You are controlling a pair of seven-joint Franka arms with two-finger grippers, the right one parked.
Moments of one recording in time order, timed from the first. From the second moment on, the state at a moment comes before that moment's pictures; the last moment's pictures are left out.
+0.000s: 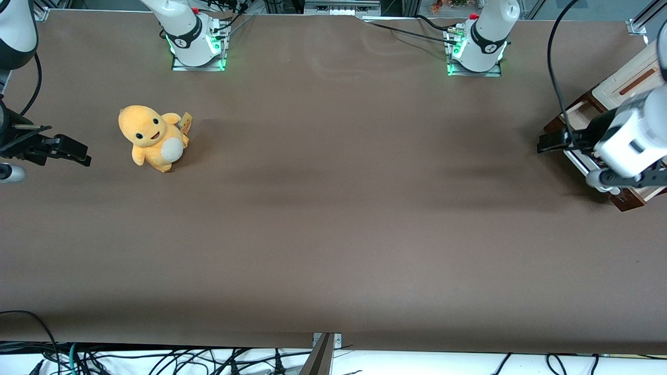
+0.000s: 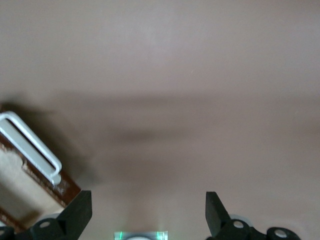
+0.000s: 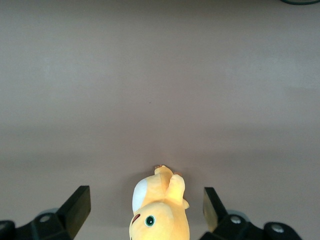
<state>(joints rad) -0.06 0.26 0.01 -1.27 -0.07 1.37 -0.07</state>
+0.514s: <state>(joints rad) -0.05 0.01 0.01 -1.73 -0.04 1.74 -0.05</state>
